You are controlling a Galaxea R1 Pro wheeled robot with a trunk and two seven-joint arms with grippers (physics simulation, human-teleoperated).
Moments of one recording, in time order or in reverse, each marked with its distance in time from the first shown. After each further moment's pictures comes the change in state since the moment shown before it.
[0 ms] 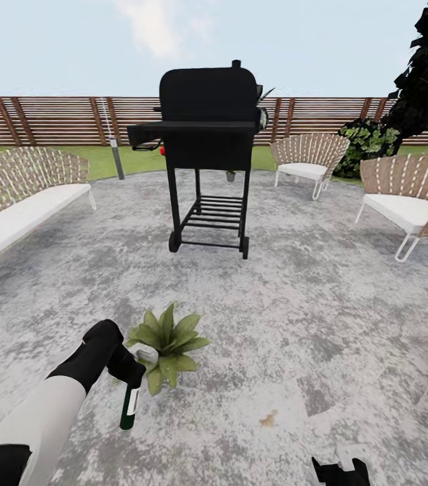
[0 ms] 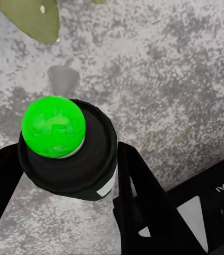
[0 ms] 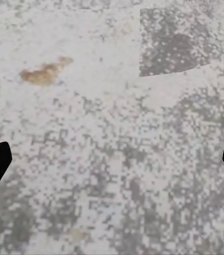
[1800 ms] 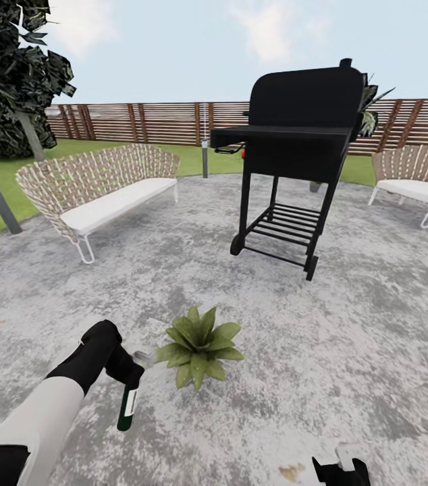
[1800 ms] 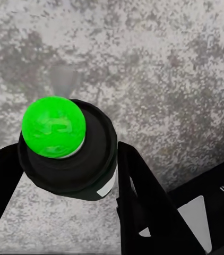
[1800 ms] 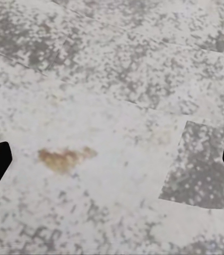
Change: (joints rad) left arm 0.002 0.008 -0.002 0.002 -0.002 -0.001 0.004; right arm 0.000 0.000 0.000 0.000 0.000 0.000 -0.003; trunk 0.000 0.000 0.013
